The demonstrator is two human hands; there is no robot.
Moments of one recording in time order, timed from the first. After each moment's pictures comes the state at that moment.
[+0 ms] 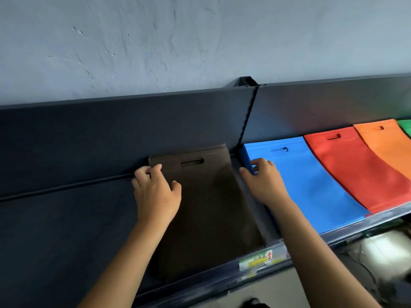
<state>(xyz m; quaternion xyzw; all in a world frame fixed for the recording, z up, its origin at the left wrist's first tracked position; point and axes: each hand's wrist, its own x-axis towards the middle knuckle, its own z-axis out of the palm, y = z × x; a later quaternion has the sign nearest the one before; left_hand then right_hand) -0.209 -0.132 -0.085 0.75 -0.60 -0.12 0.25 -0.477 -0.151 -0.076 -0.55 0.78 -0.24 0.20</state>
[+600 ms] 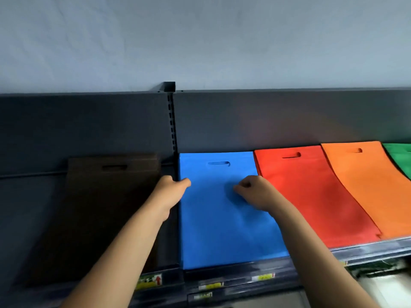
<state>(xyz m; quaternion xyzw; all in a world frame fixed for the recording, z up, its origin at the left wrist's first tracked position) -0.475 -0.172 -0.079 0.71 -0.37 -0.51 0.31 -0.726 -0.196 -0.089 -0.63 0.70 -0.13 0.31</state>
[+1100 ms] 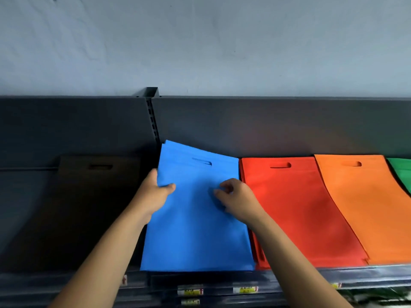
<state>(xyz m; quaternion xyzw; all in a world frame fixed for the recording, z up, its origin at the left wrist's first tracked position) -0.510 -0.169 -0.076 0.69 -0.41 -0.44 0.40 -0.755 -0.210 -0.115 -0.63 0.62 -0.25 0.39</state>
